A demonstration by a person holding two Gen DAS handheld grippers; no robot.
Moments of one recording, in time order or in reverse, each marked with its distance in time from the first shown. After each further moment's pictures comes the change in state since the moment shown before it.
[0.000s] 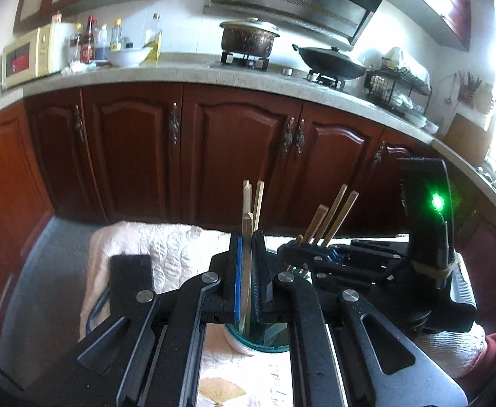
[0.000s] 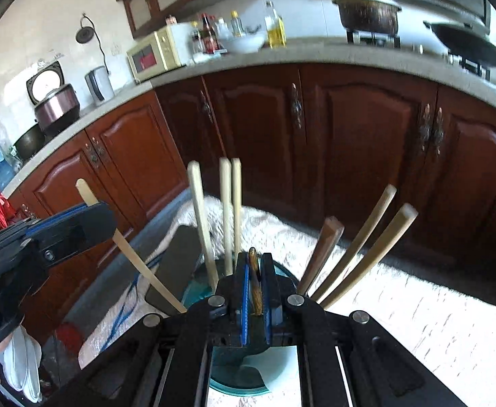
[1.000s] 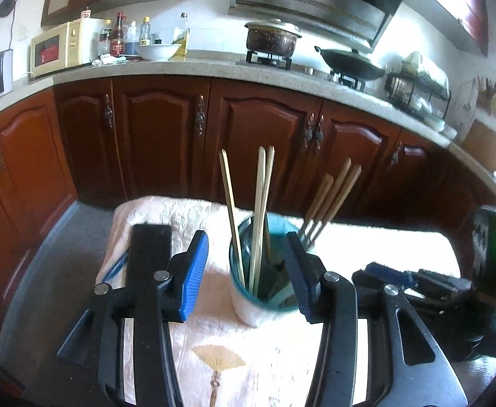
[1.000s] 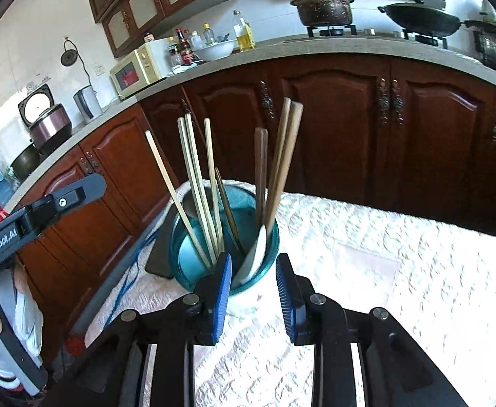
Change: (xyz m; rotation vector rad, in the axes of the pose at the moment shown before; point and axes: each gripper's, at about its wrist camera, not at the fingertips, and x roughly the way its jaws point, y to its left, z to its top) left arm -0.034 -0.015 -0.039 -0.035 -0.007 0.113; right arm -0.069 -0.015 -0.082 0.112 -0.055 -0.037
